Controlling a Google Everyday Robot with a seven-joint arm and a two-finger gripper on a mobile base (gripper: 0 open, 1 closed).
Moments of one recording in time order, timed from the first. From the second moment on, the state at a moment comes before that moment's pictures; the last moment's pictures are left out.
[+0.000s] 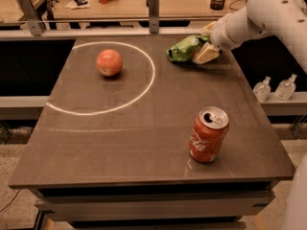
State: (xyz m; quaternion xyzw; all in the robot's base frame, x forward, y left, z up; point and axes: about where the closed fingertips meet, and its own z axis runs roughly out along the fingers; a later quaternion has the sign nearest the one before) arm 0.762 -0.176 0.866 -0.59 0.70 -0.04 0.40
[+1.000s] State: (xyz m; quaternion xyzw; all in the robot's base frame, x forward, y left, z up) arm 0.719 -0.188 0.917 -0.57 0.70 0.01 0.42
